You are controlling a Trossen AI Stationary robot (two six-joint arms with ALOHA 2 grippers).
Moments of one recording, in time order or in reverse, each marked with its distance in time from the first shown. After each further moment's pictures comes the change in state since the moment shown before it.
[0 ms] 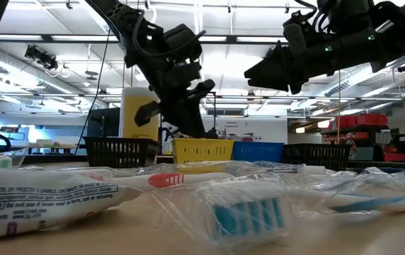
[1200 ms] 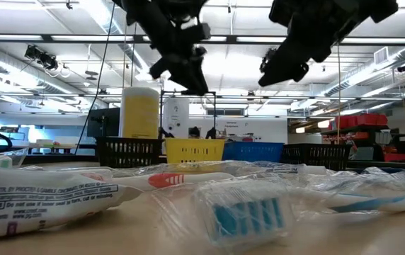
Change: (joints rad) left arm -0.037 -0.130 0.193 -0.221 -0.261 -0.443; right arm 0.169 -0.001 0.368 -0.869 -0.197 0.136
